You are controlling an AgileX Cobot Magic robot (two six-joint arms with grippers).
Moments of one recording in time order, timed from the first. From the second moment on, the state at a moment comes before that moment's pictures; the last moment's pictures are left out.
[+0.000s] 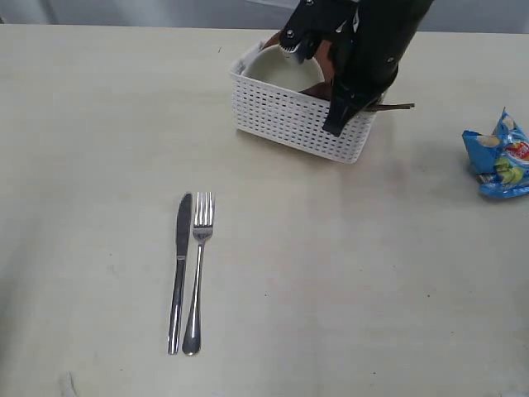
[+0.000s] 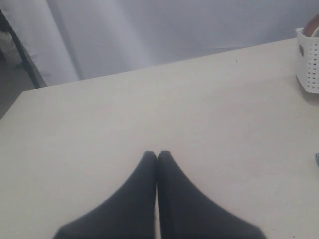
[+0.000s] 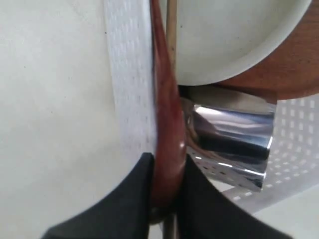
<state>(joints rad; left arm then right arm) -0.12 0.00 0.00 0.15 0.33 0.01 0.50 1.87 -1.40 -0.15 0.90 -0.54</state>
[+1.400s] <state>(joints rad) -0.12 0.00 0.00 0.15 0.33 0.01 0.50 1.85 -1.40 -0.16 0.93 -0.52</state>
